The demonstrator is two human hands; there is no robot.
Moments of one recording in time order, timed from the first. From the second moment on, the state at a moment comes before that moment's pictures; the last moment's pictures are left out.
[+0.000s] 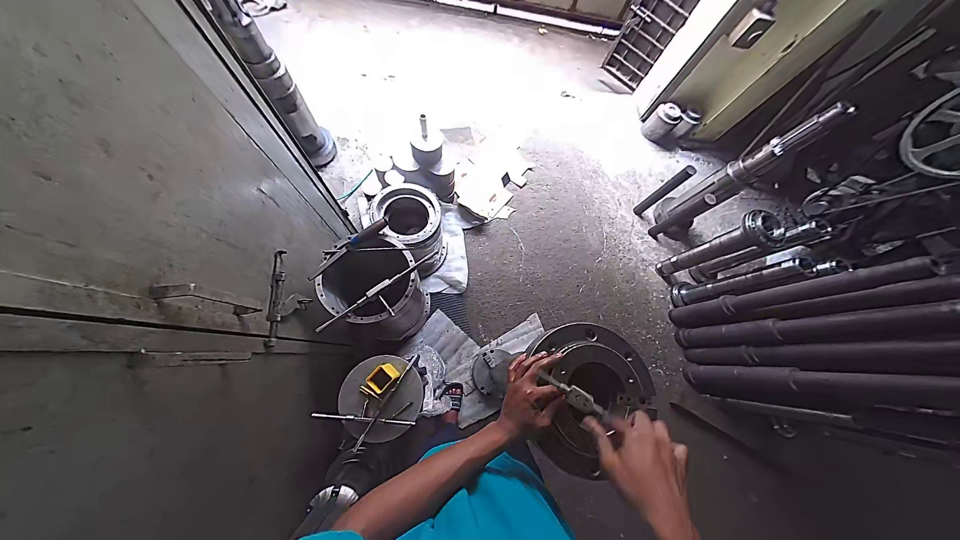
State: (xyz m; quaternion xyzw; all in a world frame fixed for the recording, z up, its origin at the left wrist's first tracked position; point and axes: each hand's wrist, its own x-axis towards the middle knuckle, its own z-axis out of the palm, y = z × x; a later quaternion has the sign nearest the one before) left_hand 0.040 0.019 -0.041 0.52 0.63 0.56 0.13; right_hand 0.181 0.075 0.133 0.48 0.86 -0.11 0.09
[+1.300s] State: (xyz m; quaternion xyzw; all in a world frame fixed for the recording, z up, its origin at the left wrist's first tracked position) left_hand 0.027 -0.015 0.018 0.60 0.58 0.55 0.05; right_hand 0.183 0.058 0.108 0.32 0.79 -0.47 -0.23
